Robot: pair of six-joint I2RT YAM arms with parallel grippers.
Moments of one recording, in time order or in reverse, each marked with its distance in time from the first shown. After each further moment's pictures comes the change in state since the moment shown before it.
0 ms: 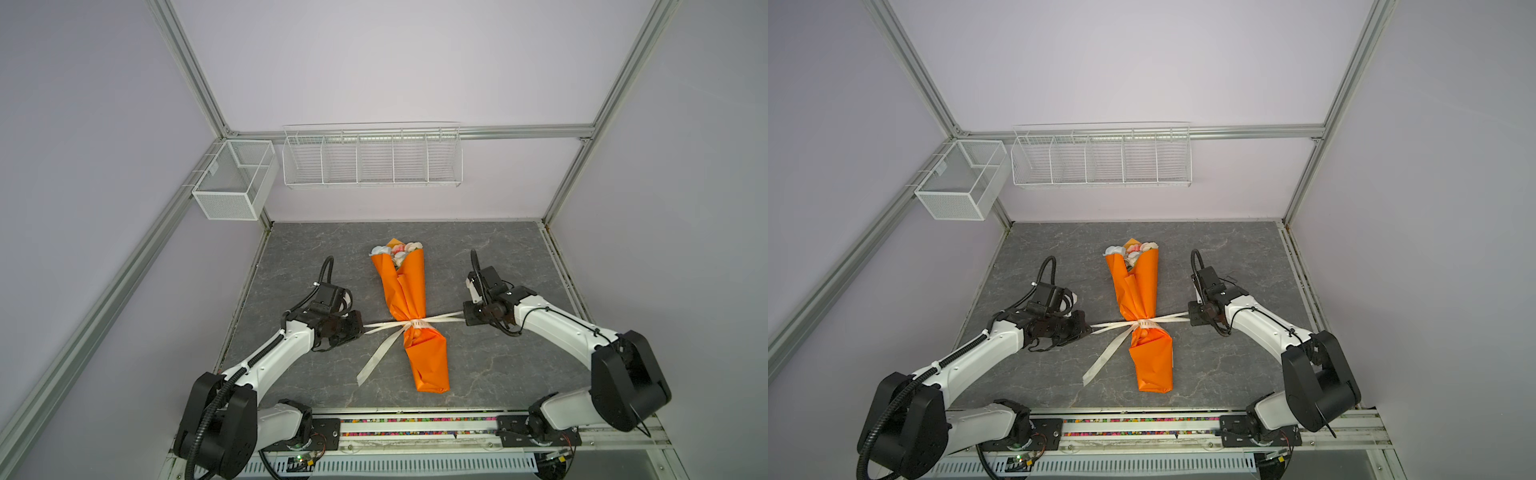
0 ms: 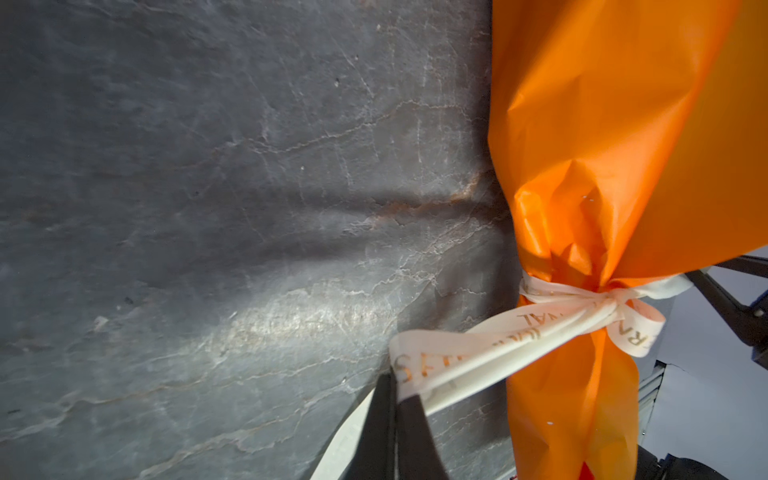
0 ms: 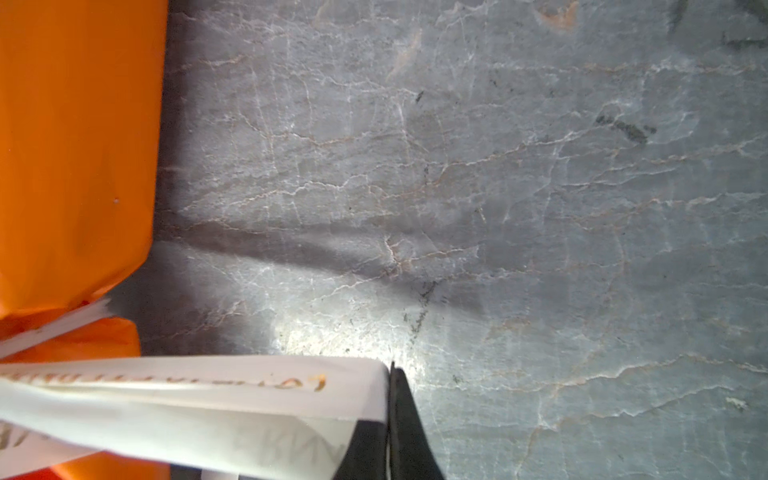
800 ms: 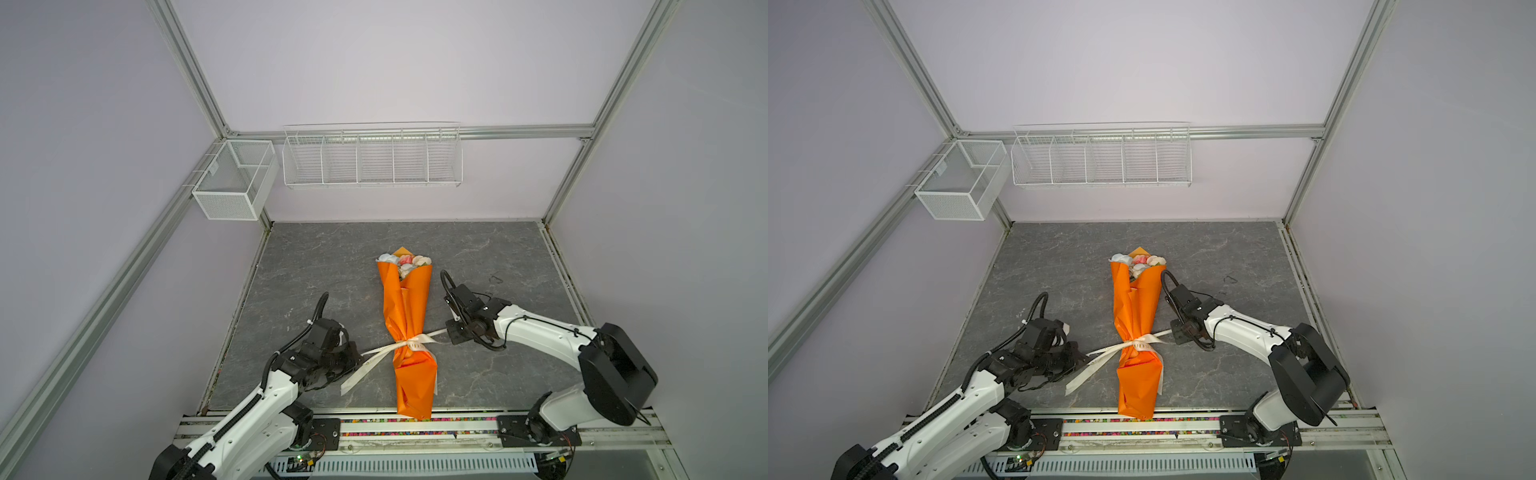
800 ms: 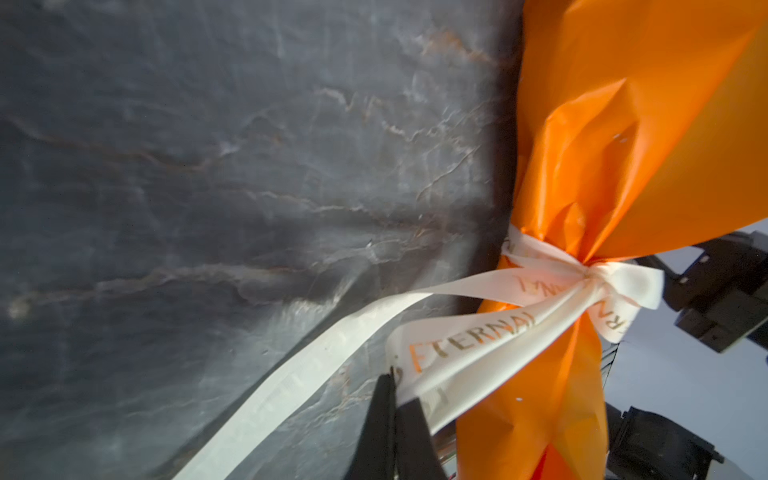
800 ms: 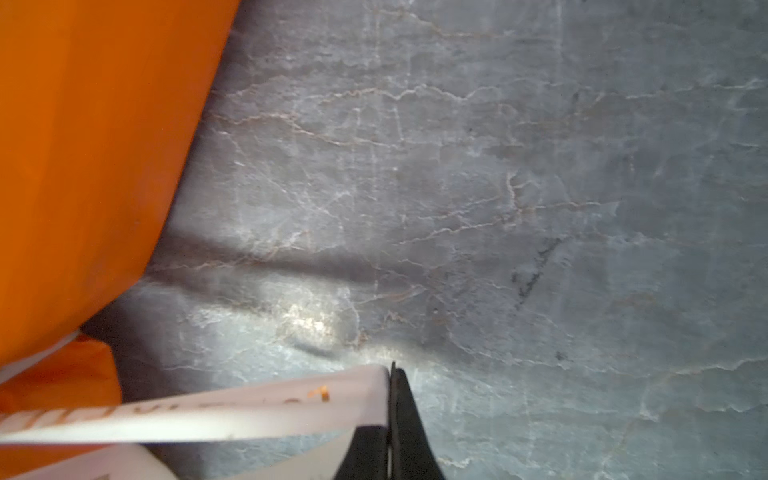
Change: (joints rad) left arm -0.142 -0.410 -0.286 0.000 -0.014 -0.280; right arm 0.237 0.047 -0.029 -0.011 0.103 0.072
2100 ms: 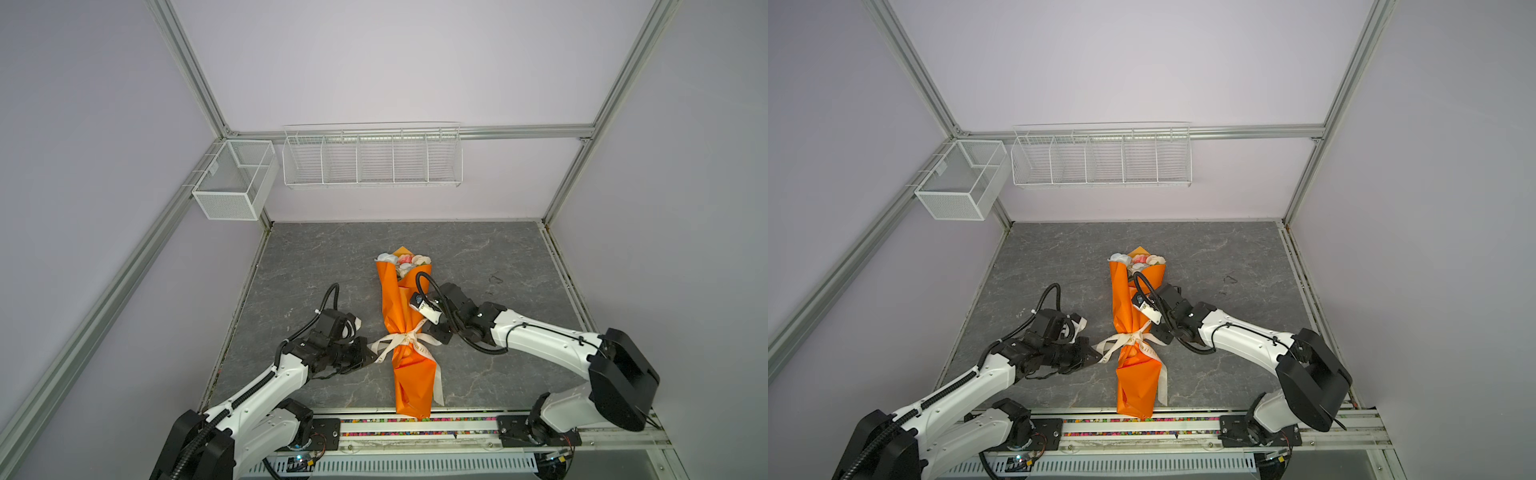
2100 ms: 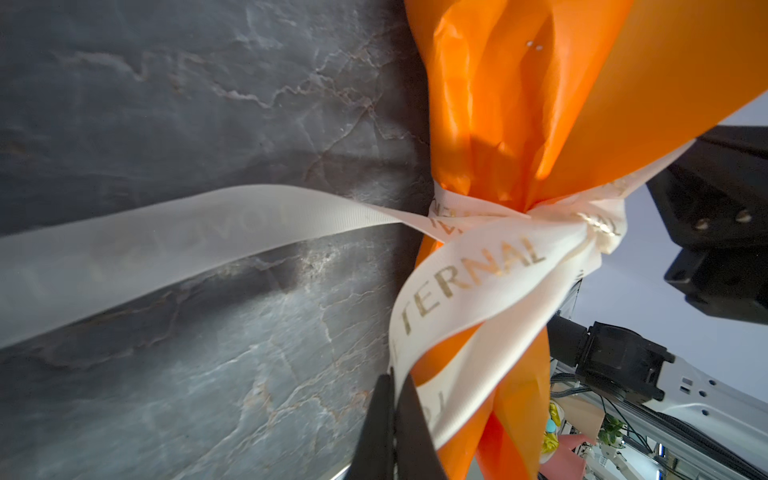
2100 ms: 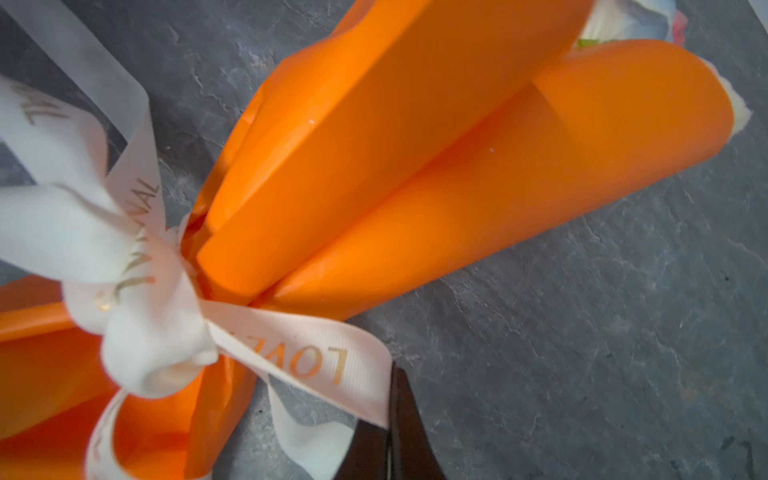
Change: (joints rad) left arm -0.002 0.166 0.033 0.118 0.232 0.121; right arm 0.143 -0.039 0.046 0.198 -0.071 -0.546
